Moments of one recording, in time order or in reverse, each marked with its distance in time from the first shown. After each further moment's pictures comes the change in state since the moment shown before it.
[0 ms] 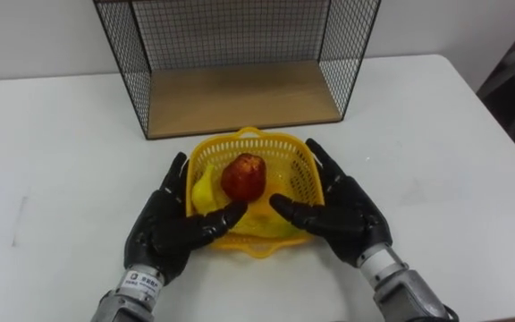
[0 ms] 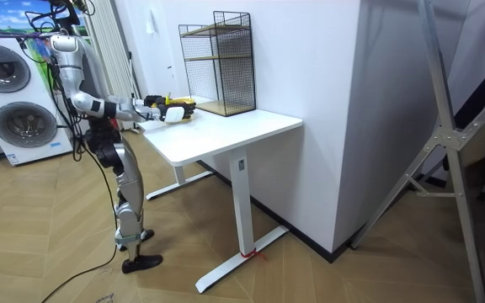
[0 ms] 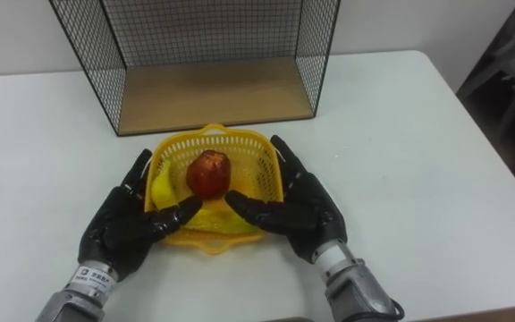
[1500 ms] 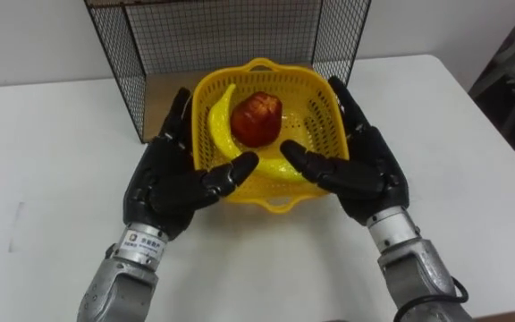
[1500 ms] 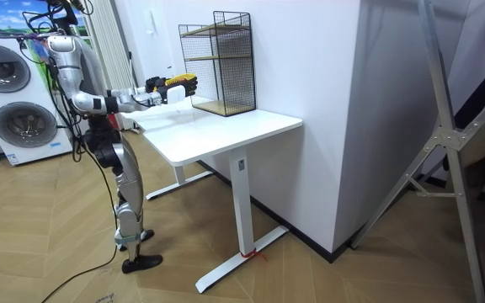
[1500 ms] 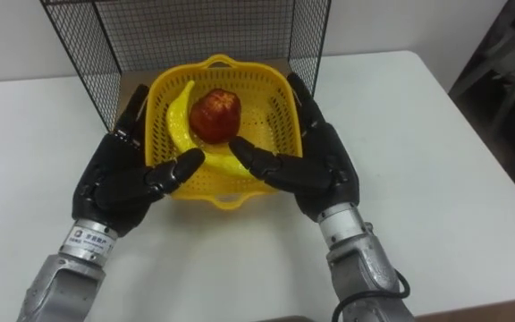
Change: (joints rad) left arm -0.082 -0.006 0.006 -0.164 -0.011 -0.035 -0.018; right arm -0.047 0.004 0.002 -0.187 0.054 -0.095 -0.081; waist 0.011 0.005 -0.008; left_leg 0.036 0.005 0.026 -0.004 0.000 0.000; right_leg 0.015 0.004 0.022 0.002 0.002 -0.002
